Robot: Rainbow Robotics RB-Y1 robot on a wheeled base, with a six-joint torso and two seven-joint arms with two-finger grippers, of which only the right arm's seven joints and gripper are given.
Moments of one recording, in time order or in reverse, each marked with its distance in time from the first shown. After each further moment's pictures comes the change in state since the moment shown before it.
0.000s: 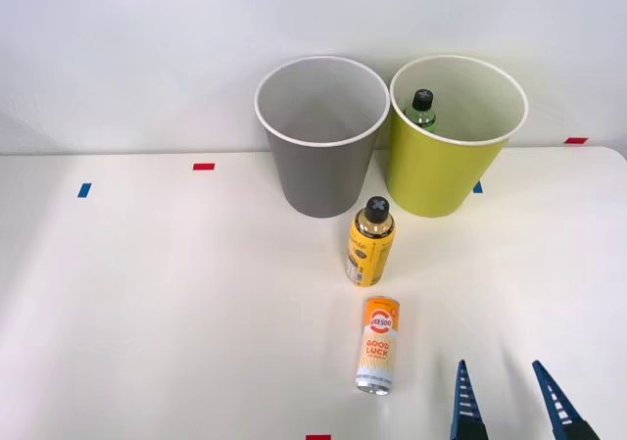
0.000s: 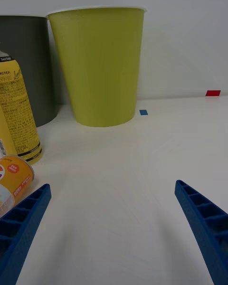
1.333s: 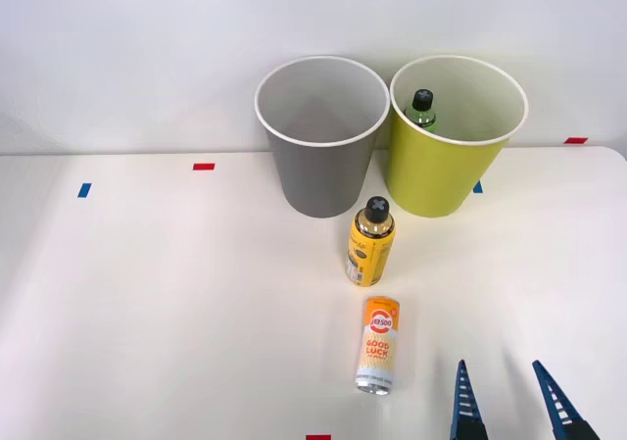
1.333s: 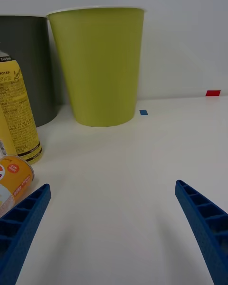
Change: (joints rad) arm 0.000 0.000 0.000 0.000 0.000 0.000 0.000
